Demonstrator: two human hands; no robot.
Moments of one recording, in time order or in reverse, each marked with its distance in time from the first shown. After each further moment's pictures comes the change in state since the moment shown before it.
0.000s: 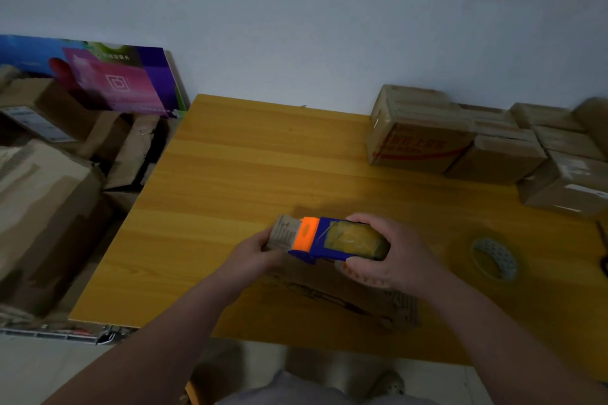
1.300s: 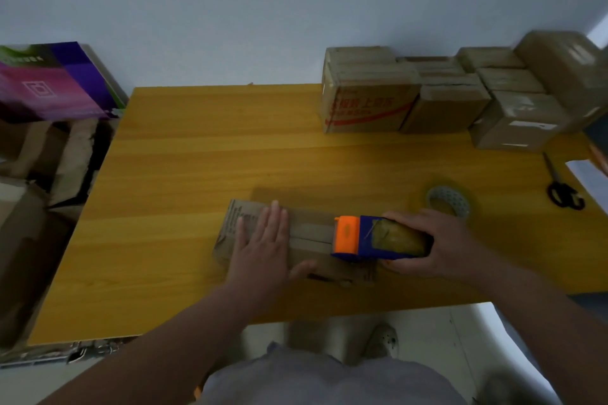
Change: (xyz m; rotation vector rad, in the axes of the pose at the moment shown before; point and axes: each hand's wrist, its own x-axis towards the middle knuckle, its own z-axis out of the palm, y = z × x) left_hand 0.004 -0.001 0.085 1.396 0.060 0.277; right_hand -0.080 0.093 -0.052 -0.105 -0.003 0.114
